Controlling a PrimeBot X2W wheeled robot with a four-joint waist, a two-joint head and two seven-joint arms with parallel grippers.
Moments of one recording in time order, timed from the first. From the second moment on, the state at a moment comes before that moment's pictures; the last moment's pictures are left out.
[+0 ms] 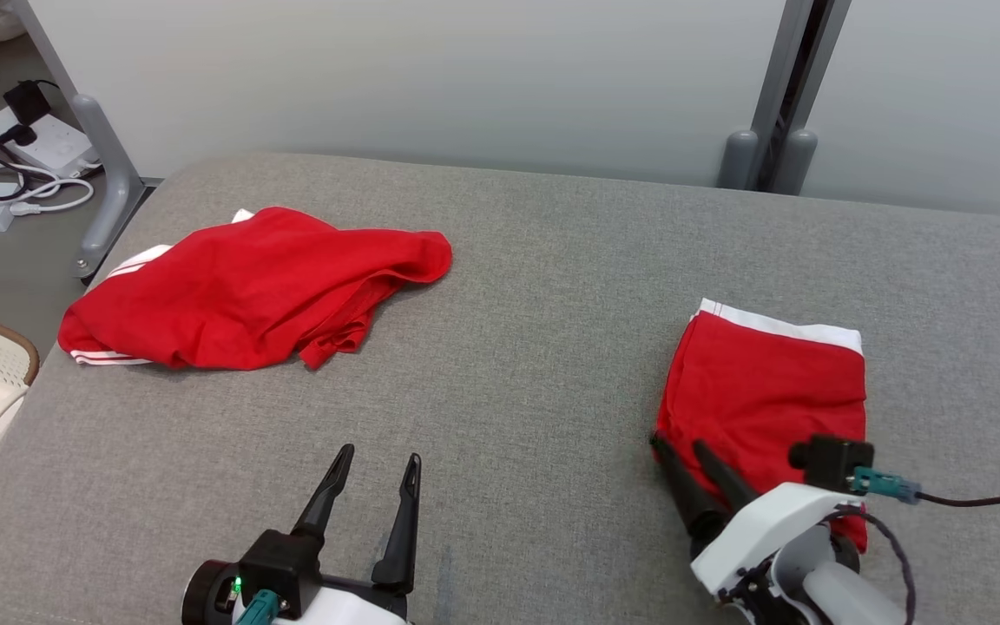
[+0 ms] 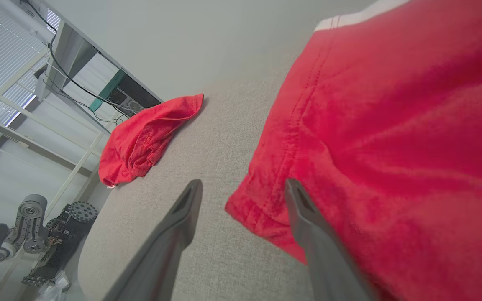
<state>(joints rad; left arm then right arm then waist) 0.00 0.05 -0.32 0.20 -0.24 0.06 -0.26 -0.39 -0.15 0.64 0.66 1.05 0.13 -0.20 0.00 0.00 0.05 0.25</state>
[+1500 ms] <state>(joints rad) 0.02 0.05 -0.21 0.14 -0.25 0.07 -0.26 -0.19 -0.21 0.07 0.33 0.39 0.13 -0.26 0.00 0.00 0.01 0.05</state>
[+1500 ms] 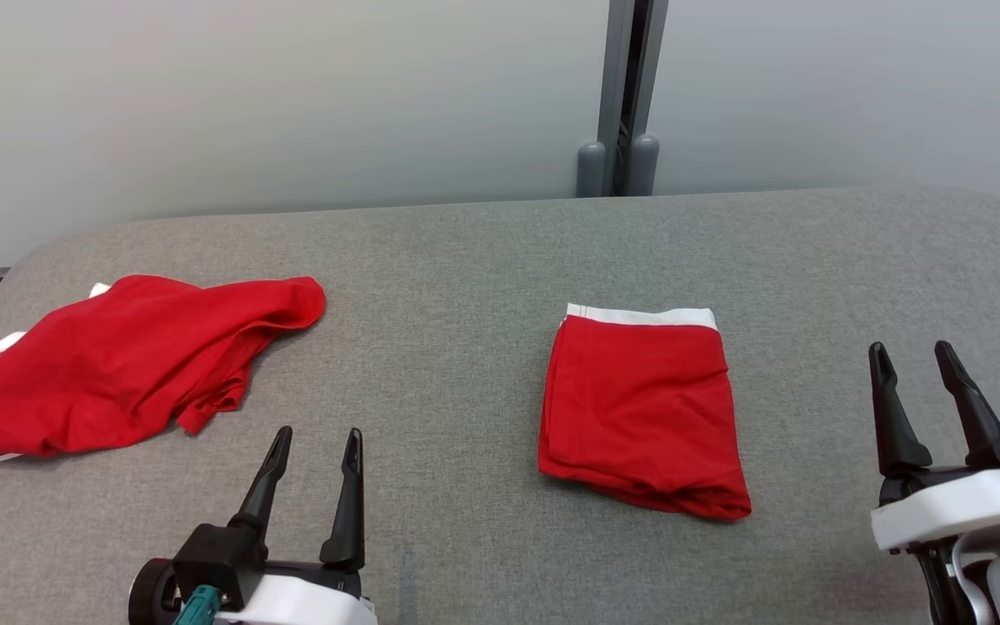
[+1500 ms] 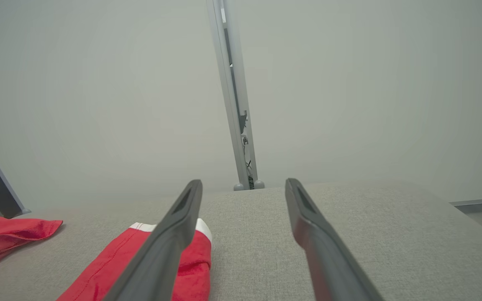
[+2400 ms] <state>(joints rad) 0.03 0.05 -0.21 0.13 -0.24 0.07 -0.26 -0.11 -0.10 -0.05 0.23 0.25 0.13 -0.26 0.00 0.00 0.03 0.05</state>
